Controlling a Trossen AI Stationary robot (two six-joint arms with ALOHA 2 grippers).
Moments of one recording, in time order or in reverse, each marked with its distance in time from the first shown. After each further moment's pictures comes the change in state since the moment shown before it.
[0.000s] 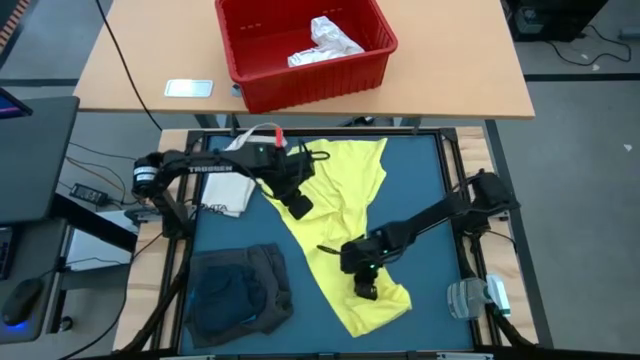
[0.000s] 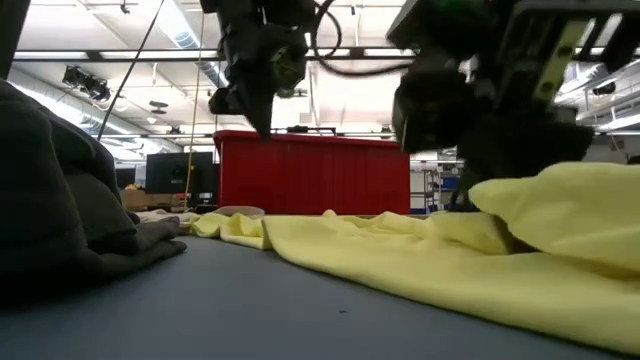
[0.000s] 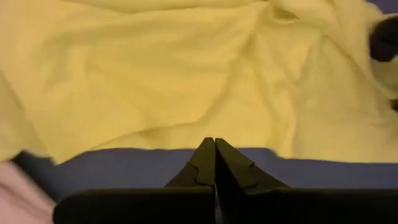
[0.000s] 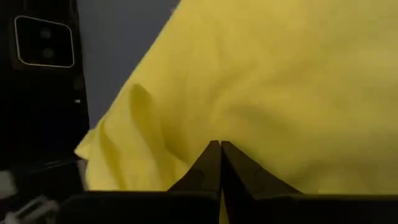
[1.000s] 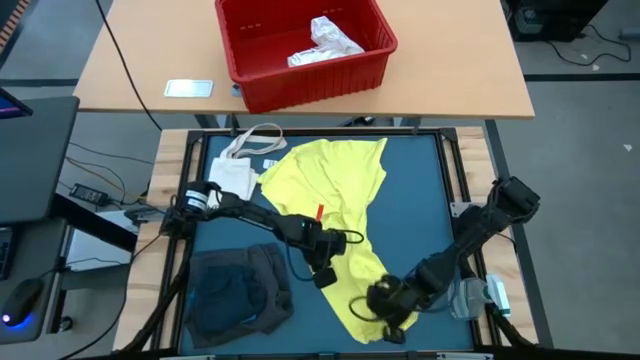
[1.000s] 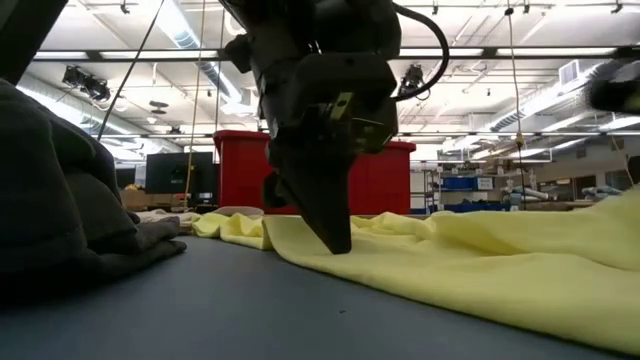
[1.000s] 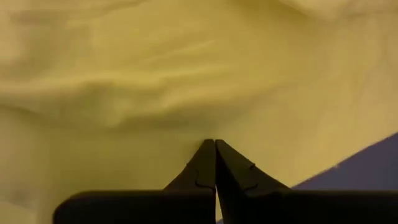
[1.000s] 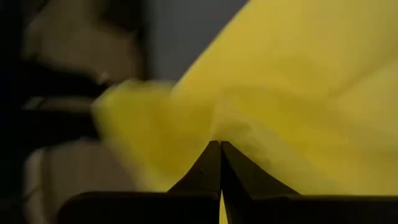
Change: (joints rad) left arm -0.353 0.402 -0.001 0.513 0.110 -0.043; right arm 0.402 -0.135 0.126 -0.234 0.458 0.345
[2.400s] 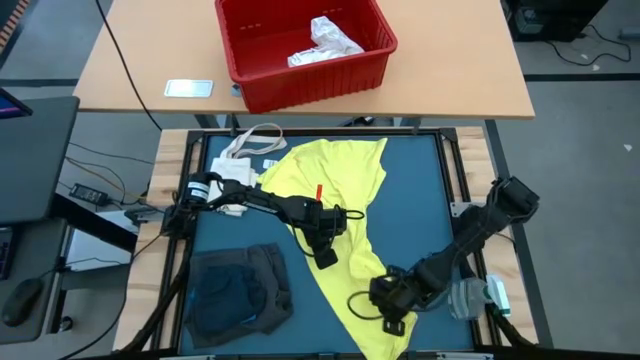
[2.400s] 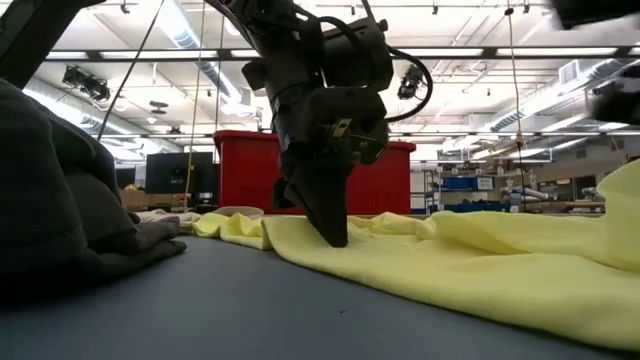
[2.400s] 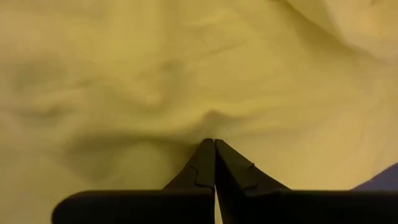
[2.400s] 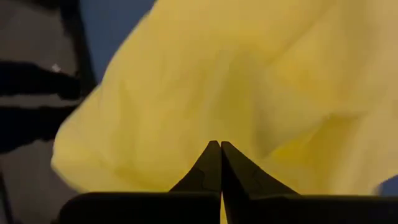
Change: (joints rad) left arm 0.128 -0.002 0.000 -0.046 0.053 0.102; right arm 0.014 0.004 0.012 -0.173 0.005 0.019
